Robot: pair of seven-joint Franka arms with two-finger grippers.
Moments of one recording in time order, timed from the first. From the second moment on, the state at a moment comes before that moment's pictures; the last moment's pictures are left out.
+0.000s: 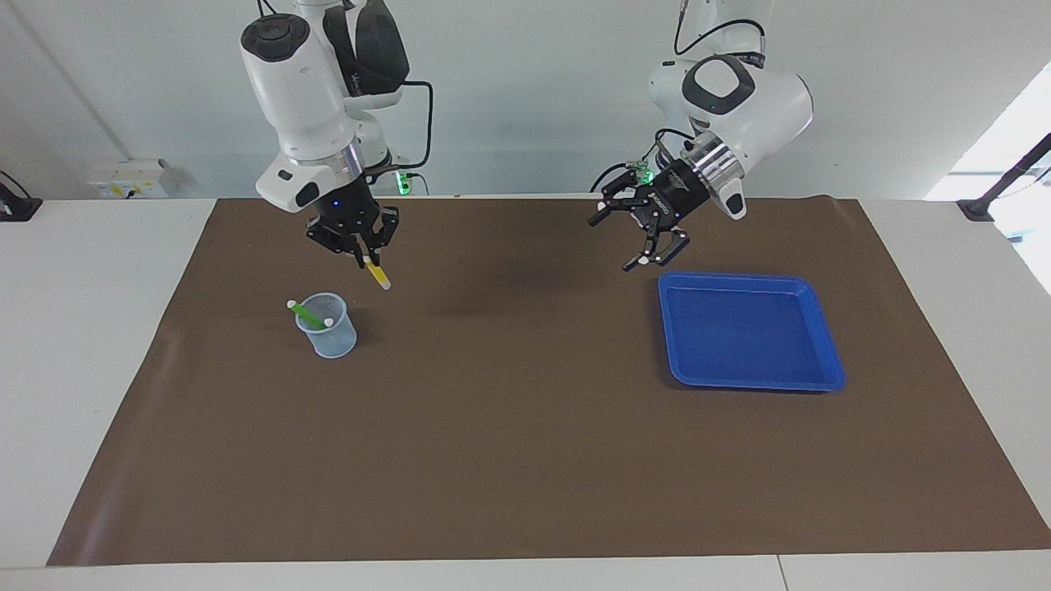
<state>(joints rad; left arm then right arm) -0.24 -0.21 -0.15 -2.22 -1.18 2.41 -1.75 0.04 -0.06 0.16 -1.86 -0.02 1.87 0.04</state>
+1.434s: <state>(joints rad) -0.02 -0.12 -0.14 -1.96 -0.20 1.95 -1.08 0.04 -0.17 0.01 -2.31 -0.07 2.35 -0.19</state>
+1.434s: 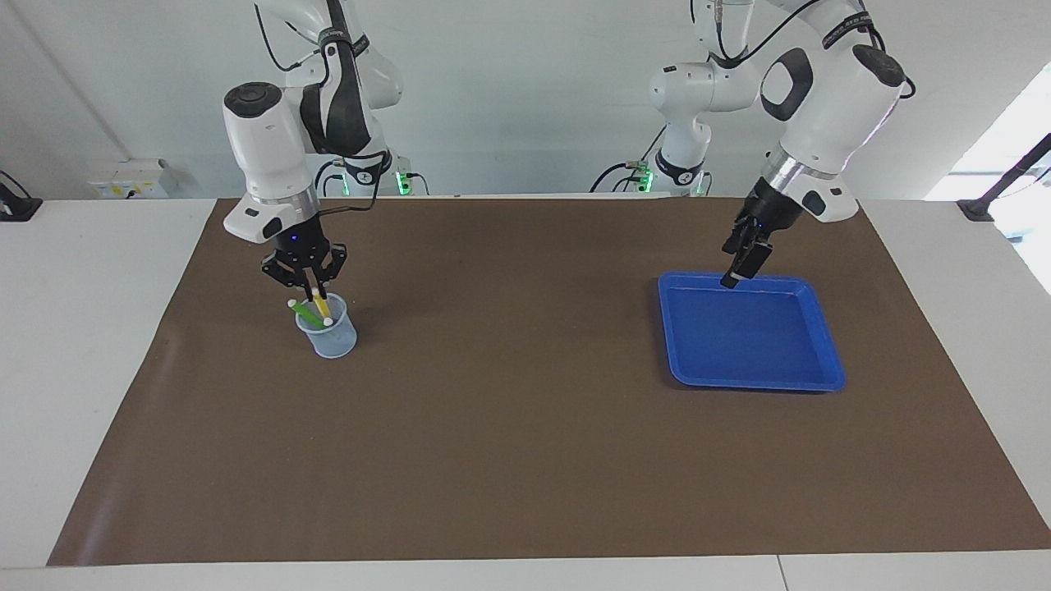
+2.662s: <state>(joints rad) -0.02 -0.01 -0.15 -1.59 0.06 1.44 -0.03 0.04 -0.16 -0.04 -2.38 0.01 2.42 -0.18</state>
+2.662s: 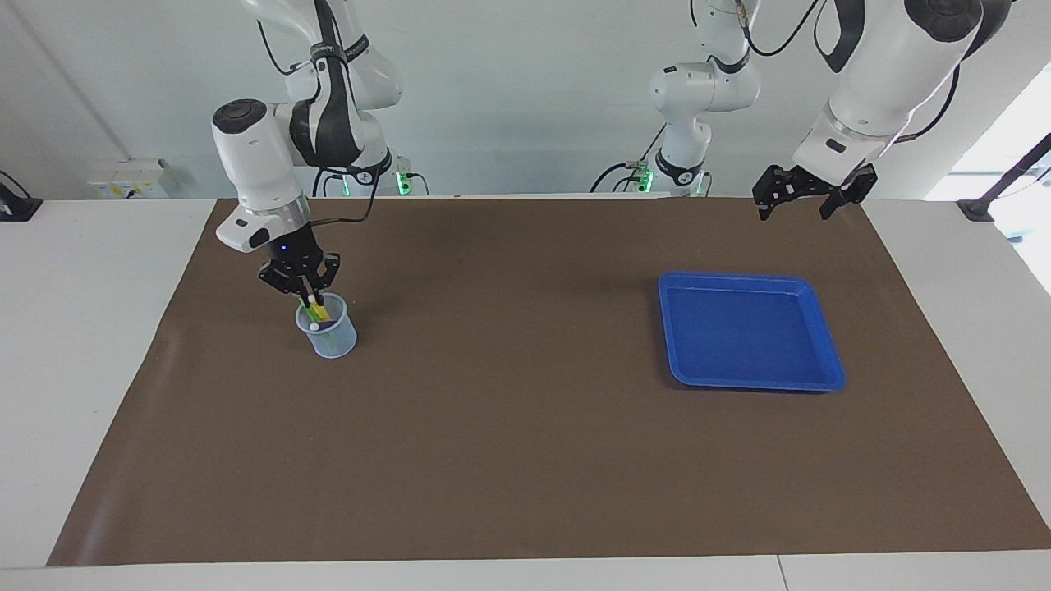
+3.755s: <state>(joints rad) -0.04 0.05 -0.14 -1.59 -0.01 1.54 -0.07 0.04 -0.16 -0.04 -2.23 0.01 2.23 -0.15</state>
